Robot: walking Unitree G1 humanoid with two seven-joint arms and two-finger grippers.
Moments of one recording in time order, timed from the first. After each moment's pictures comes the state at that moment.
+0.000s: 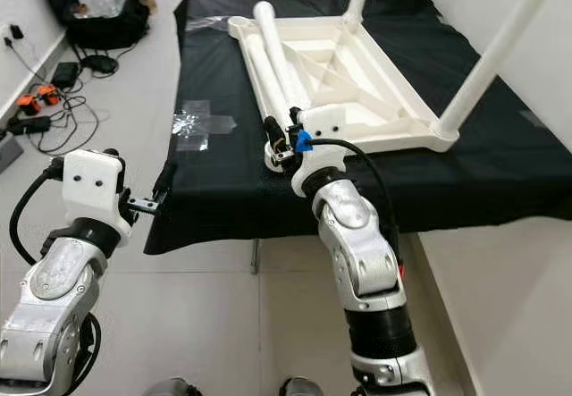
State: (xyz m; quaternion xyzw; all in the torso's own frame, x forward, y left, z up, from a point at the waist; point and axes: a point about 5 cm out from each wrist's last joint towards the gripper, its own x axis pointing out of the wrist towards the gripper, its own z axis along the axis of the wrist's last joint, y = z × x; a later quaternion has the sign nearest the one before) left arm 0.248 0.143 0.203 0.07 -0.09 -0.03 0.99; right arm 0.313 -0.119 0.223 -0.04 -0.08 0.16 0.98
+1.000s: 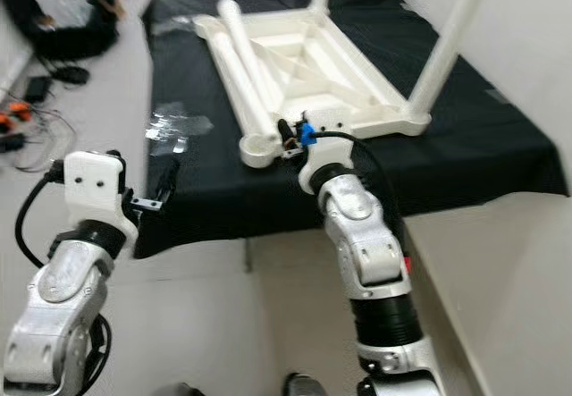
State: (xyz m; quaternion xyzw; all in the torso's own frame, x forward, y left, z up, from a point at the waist) left arm 0.247 0.148 0.208 0.06 -0.09 -0.02 0.99; right arm 0.321 -0.119 0.217 -0.03 -0.06 0.14 0.99
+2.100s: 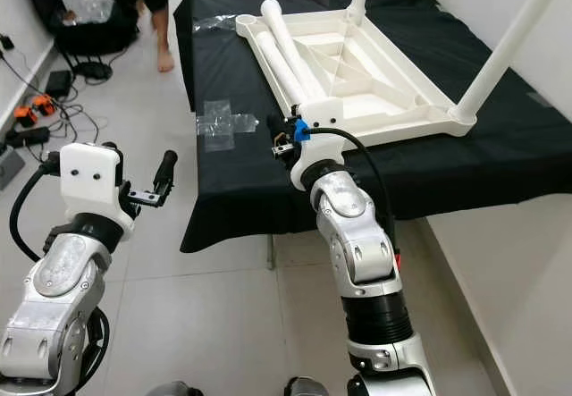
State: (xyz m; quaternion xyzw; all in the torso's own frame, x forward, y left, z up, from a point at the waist) left arm 0.249 0.144 0.214 0.06 -0.10 -0.02 0.99; right arm 0.322 -0.117 0.224 -0.02 -0.07 0.15 0.99
